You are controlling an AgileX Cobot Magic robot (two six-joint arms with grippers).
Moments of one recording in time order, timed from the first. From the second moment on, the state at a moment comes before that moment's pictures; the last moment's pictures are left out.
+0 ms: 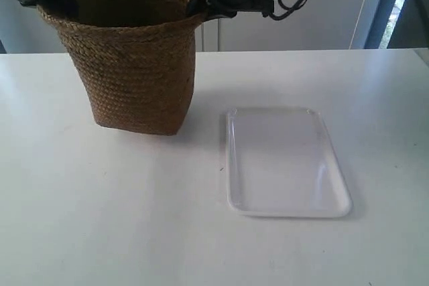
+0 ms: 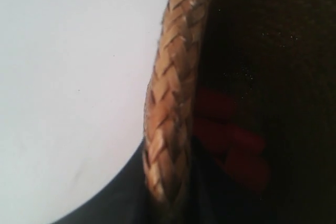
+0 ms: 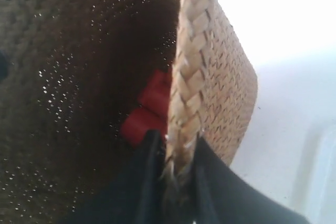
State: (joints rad) left arm -0.03 1.83 -1.87 -0.24 1.01 0.06; right arm 0.31 1.99 -1.96 0.41 0.84 0.11
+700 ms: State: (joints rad) left arm -0.27 1.30 -1.16 -0.14 0.54 -0.08; right arm 0.37 1.53 -1.53 0.26 0.74 0.09
